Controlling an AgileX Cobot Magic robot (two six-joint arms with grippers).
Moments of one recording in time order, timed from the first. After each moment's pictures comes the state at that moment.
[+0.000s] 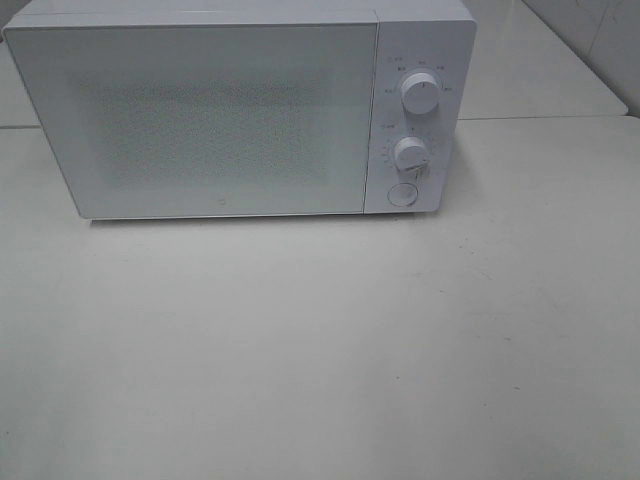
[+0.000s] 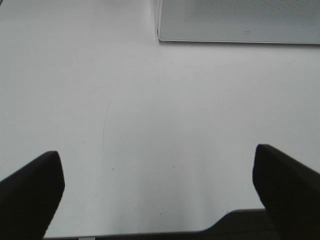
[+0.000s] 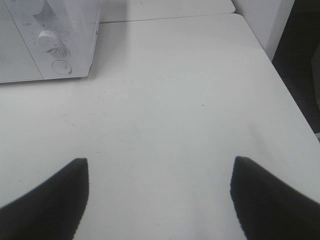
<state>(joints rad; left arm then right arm) -0.01 0.10 -0.52 -0.07 1.07 0.03 0.01 0.00 -0.50 -0.07 1.00 0.10</state>
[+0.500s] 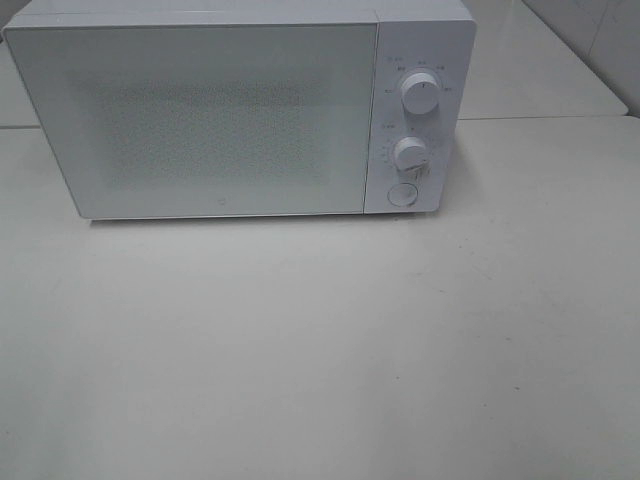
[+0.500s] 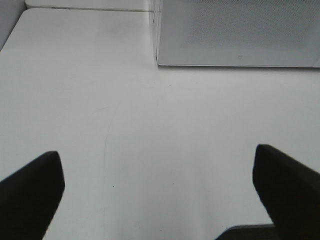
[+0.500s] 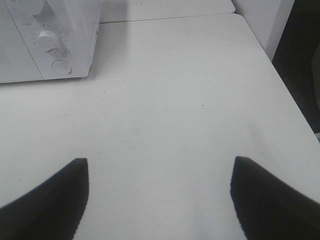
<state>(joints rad) -0.01 0.00 -0.52 -0.07 1.07 0.03 0.01 0.00 -0.50 -0.07 1.00 0.10</state>
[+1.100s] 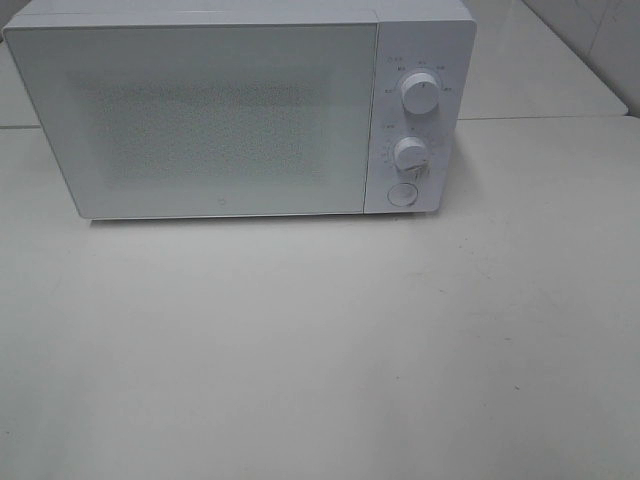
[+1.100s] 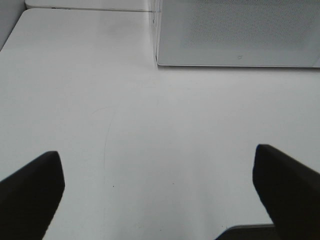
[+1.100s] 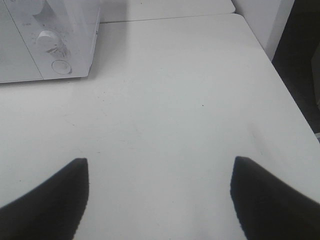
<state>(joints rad) -0.01 0.00 -0.52 -0.07 1.07 0.03 0.01 0.00 -0.50 -0.07 1.00 0.10</state>
